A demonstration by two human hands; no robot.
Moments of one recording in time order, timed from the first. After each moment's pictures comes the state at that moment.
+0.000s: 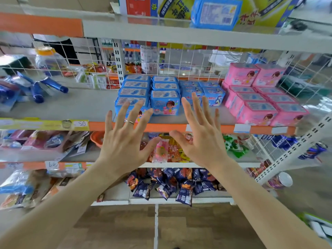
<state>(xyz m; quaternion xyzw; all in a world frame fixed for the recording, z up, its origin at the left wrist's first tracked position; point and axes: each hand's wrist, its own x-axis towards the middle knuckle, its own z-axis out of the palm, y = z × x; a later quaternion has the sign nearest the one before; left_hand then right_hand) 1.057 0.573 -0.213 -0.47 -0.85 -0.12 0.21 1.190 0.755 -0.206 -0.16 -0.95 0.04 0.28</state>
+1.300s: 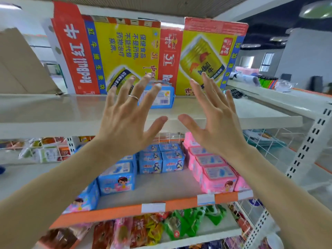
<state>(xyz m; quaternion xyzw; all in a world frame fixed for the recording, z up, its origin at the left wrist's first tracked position) 1.044 0.819 0.000 -0.52 -0.73 -0.18 0.39 1.205 0.978 0.000 -0.15 -0.89 -0.05 0.43</state>
